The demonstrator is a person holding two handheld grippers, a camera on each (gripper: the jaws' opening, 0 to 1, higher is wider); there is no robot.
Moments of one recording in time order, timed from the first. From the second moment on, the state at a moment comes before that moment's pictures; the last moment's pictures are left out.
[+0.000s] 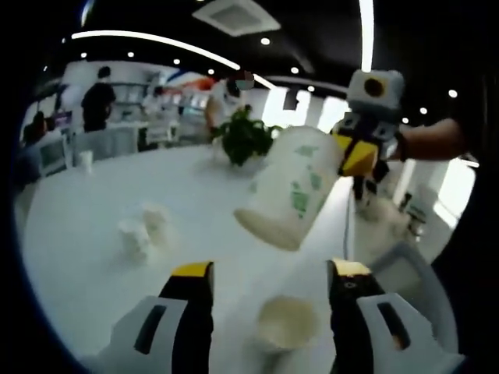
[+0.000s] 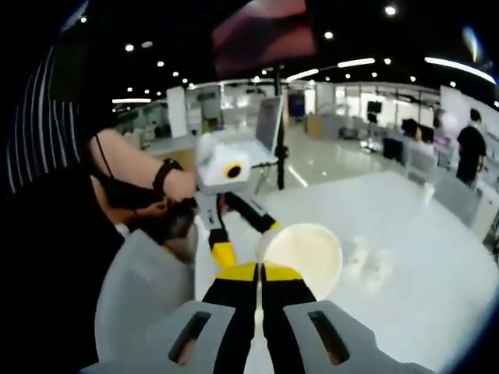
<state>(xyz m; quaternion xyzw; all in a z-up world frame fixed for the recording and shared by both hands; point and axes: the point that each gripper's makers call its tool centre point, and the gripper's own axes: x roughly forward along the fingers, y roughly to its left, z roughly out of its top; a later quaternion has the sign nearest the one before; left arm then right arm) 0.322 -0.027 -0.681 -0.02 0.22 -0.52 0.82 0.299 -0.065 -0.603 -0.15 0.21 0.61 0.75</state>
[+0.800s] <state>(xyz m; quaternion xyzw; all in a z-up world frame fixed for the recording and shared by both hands) 0.325 -0.018 -0.694 0.06 0.17 -0.53 0.83 0.294 -0.059 -0.616 -0.36 0.27 0.63 0.63</state>
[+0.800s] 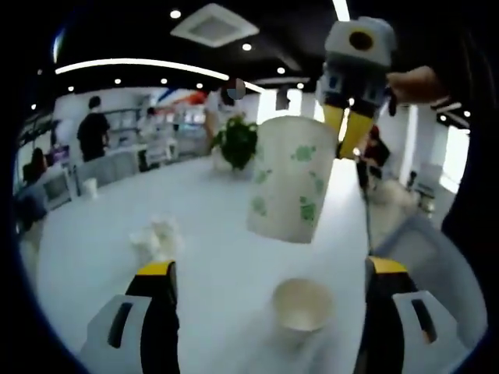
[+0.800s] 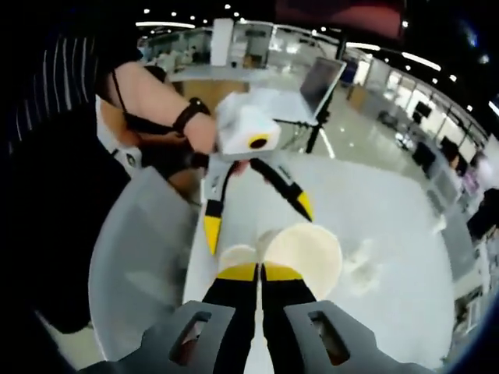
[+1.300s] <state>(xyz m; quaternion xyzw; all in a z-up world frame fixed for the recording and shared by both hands) 0.319 0.000 -0.709 0.05 0.19 -0.52 0.83 0.273 -0.059 -0.651 -0.54 0.24 0.64 0.48</state>
